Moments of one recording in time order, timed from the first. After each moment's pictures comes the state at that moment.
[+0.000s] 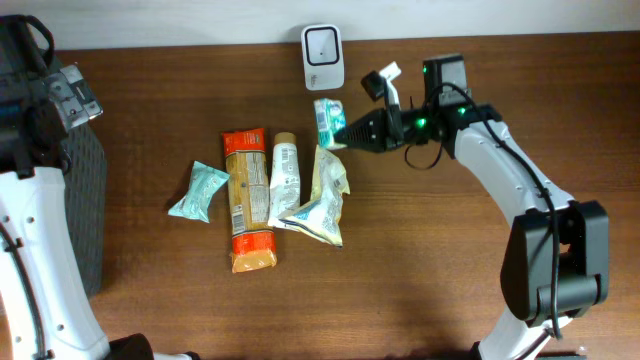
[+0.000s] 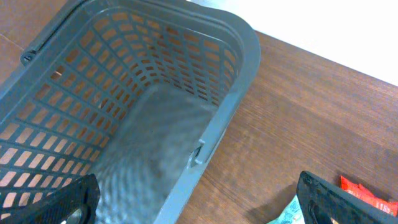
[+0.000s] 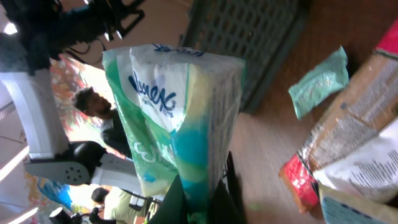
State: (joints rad) left arm 0.22 1.59 2.00 -1.21 -0.40 -0.18; right arm 0.16 1.89 1.43 -0.40 -1.52 0.31
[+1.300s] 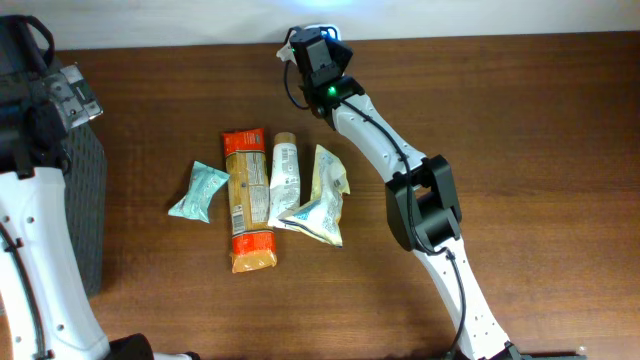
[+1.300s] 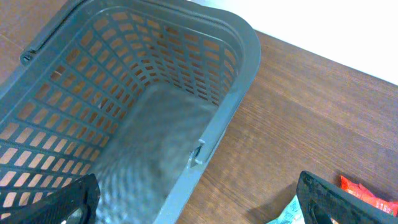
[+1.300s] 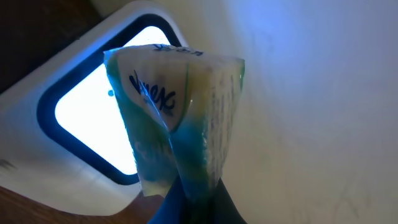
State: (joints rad) left arm 0.22 1.59 2.00 -1.21 -0.40 -0.18; right arm 0.48 2.66 2.39 -0.29 0.63 -0.88
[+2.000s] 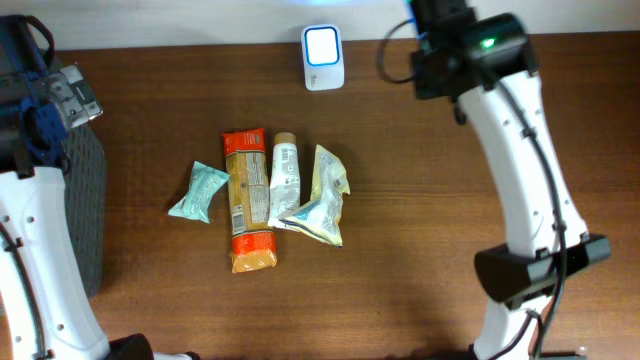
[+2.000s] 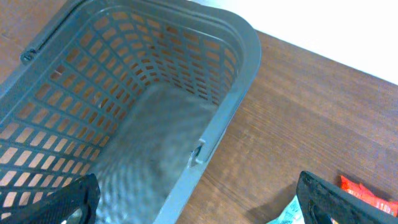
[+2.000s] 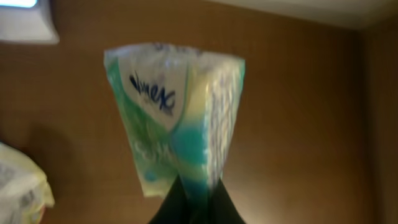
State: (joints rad) left arm 0.22 1.59 2.00 -1.21 -0.40 -0.18; right arm 0.26 2.02 2.41 -1.55 0.41 0.21
